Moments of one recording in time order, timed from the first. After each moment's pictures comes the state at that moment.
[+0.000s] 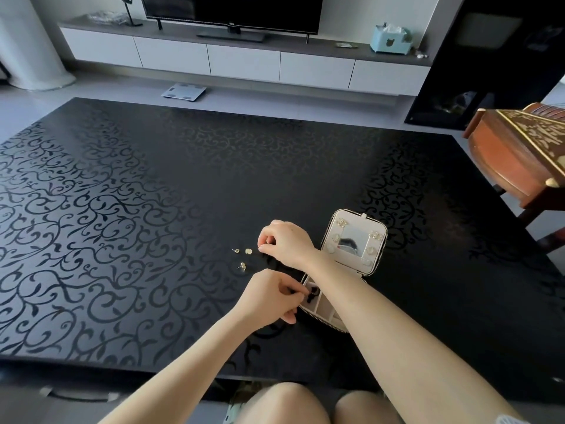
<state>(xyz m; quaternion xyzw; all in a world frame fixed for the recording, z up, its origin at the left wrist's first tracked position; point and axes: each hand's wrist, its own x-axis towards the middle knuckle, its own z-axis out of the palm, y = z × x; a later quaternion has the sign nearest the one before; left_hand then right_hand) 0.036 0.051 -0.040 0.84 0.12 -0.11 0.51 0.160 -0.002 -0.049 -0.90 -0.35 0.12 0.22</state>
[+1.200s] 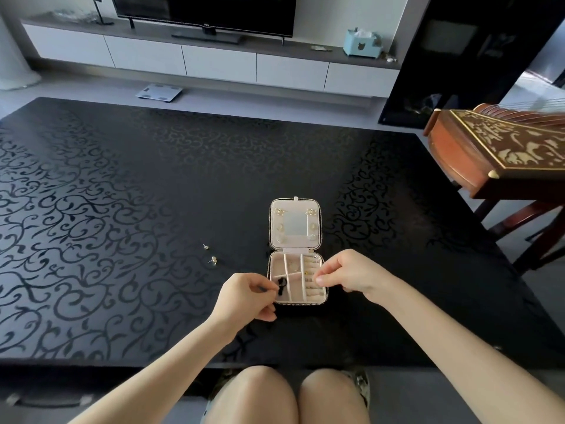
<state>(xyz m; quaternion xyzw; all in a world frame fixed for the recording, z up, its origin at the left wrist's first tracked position) 0.020 0.026 -0.043 0.76 0.23 -0.07 0.61 0.119 -0.159 -0.002 -0.86 -0.09 0.33 0.38</state>
